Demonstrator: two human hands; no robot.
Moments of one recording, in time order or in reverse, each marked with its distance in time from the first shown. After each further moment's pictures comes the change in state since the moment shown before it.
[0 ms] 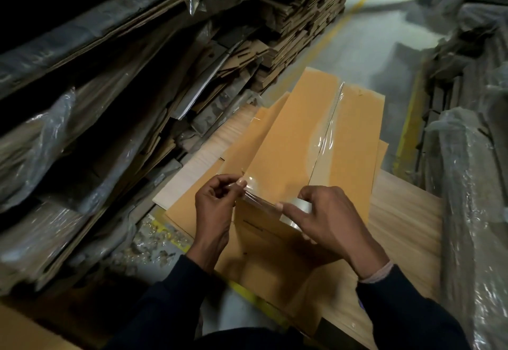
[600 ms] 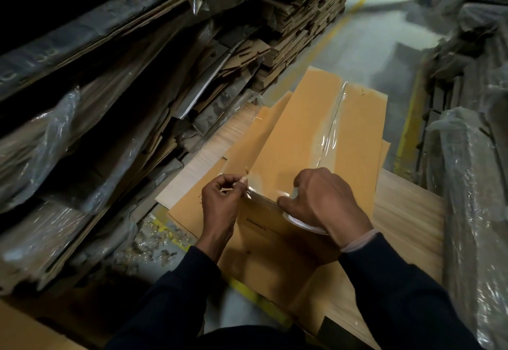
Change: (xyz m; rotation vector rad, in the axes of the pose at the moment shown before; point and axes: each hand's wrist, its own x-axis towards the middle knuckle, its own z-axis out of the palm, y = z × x) left_hand 0.018 -0.017 -0.001 0.133 0.059 0.007; right_hand 0.033 -0.046 -0.016 -0.372 -0.188 0.175
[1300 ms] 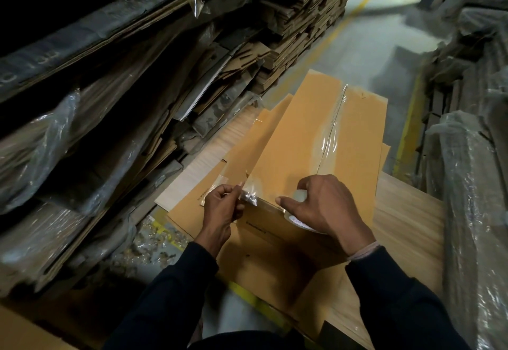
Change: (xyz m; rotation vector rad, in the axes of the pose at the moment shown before) left_hand 0.018 -0.016 0.000 -0.077 -0.071 -0.351; right_hand 0.010 0.017 0.023 0.136 0.146 -0.001
